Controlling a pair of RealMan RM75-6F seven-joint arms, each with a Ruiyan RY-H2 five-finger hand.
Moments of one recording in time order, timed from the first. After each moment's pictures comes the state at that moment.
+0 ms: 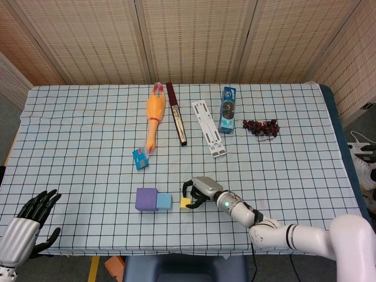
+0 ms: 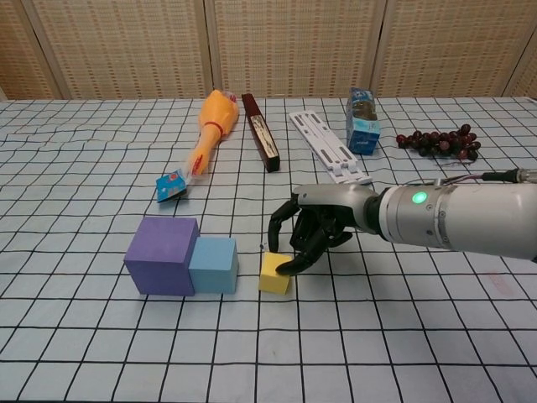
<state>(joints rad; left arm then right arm) -0.03 -1.02 0.08 -1.73 1.78 1.59 0.06 0.88 -1.64 0.19 -1.39 -1.06 0.50 0.21</state>
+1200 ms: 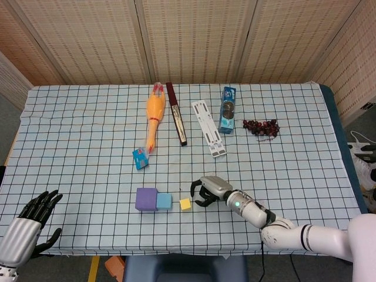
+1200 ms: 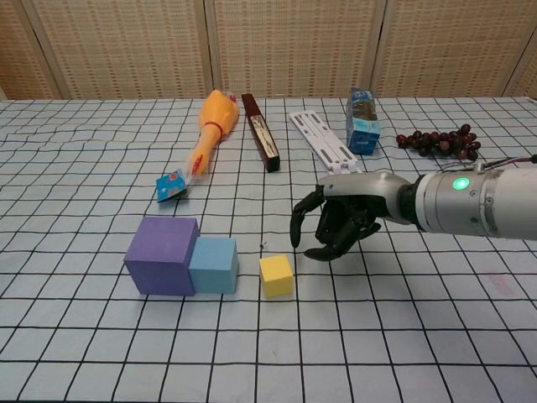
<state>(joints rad) -0.03 -1.02 0.08 -1.74 1.78 1.58 0.06 0.86 -1.51 0.16 -1.50 -1.07 0.49 0.22</state>
